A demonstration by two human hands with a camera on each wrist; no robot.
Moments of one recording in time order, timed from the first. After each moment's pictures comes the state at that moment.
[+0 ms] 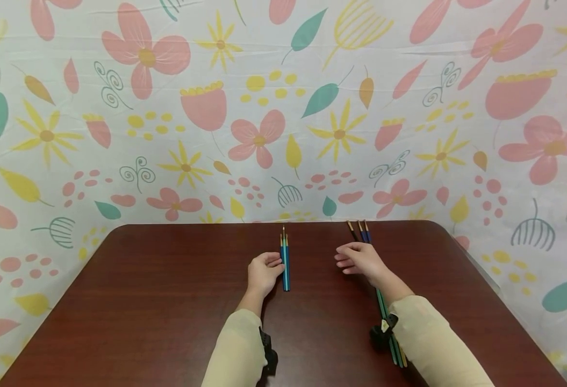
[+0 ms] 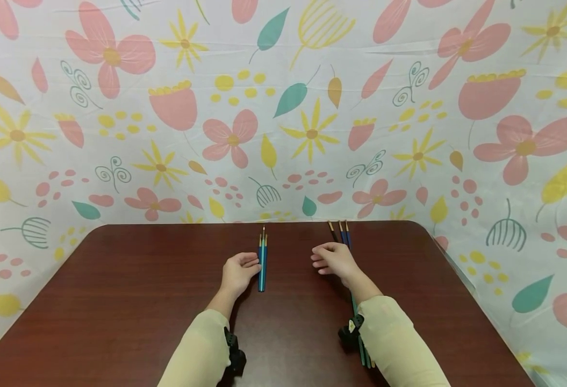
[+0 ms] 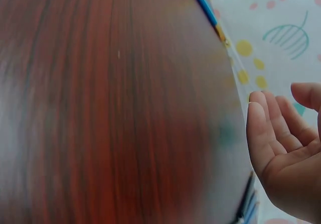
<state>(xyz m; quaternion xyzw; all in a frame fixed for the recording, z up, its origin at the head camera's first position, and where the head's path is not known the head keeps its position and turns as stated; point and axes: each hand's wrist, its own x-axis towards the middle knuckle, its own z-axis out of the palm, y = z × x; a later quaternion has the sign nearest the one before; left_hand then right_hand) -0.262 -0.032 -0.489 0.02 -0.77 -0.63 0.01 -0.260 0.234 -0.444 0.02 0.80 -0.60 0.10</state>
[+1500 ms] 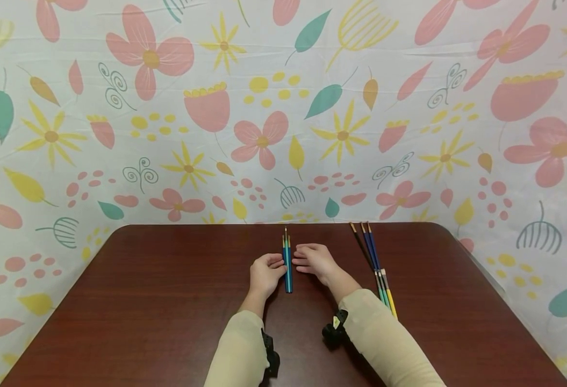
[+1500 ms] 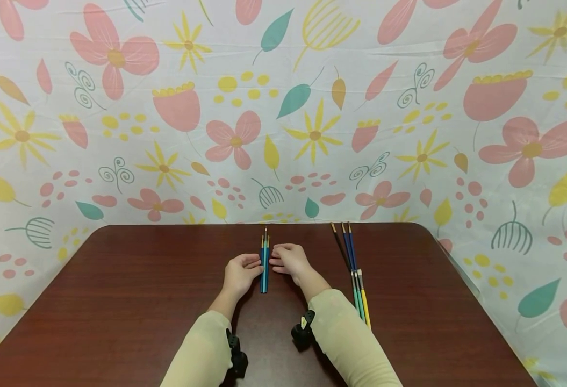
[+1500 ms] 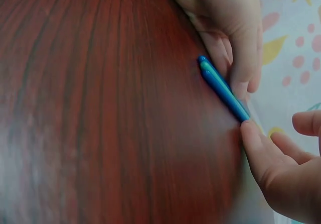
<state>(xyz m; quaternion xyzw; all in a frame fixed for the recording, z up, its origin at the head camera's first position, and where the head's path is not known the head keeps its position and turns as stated) -0.265 -0.032 -0.490 0.01 -0.77 -0.63 0.02 -0.285 0.122 -0.455 0.08 0.71 -0.69 0.13</state>
